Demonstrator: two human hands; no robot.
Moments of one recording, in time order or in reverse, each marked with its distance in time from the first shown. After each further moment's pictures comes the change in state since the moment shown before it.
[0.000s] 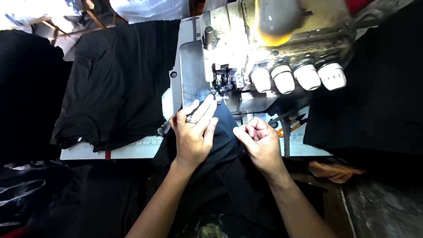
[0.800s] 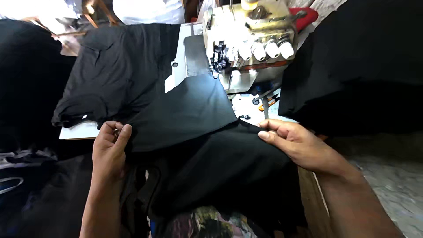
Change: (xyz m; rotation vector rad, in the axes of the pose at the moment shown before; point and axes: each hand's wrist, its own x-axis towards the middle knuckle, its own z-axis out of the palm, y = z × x) left_hand -0.096 -0.030 -0.190 -0.514 0.067 -0.690; right_hand -0.076 -0.108 -0.061 -0.377 -0.461 0.314
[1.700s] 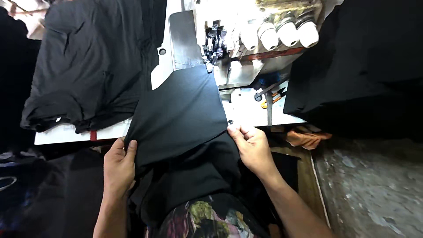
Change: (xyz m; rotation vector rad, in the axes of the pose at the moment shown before) left_hand -0.009 -0.043 0.035 0.167 -0.006 -0.110; right_hand 0.050 0.051 0.077 0.089 0.502 0.051
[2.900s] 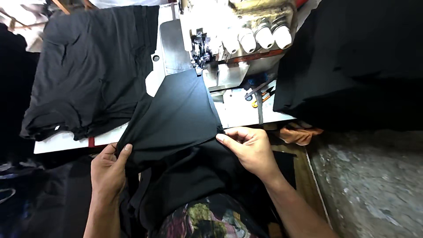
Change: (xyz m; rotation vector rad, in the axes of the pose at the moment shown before) left_hand 0.004 0.005 -0.011 -0.085 -0.017 0.071; right_hand -0.009 -0.020 -0.017 0.025 -0.055 -0.092
